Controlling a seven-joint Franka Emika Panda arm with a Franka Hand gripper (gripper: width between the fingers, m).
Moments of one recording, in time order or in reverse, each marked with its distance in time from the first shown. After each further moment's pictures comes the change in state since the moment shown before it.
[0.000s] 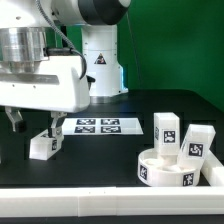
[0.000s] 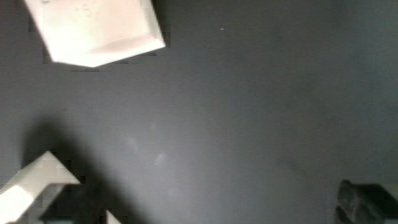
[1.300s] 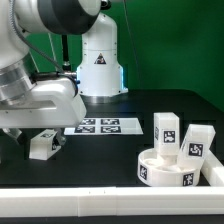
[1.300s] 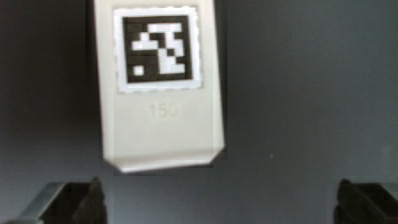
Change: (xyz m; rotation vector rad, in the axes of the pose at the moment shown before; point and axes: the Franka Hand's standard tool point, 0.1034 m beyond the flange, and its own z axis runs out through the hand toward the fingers) arm -0.030 0.016 0.028 0.046 -0.449 -0.175
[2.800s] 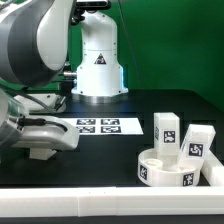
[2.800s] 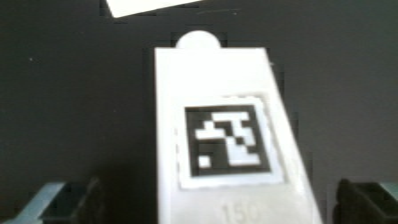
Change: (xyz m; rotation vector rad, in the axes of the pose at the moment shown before) arm -0.018 0.021 0.035 0.003 -0.502 0.041
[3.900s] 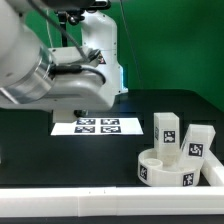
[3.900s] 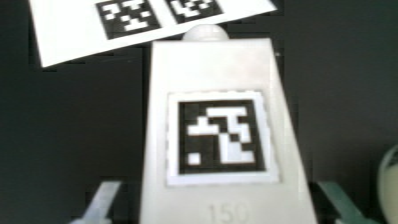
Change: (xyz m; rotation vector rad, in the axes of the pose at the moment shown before) arm -0.044 -0.095 -0.071 -0.006 0.056 0.046
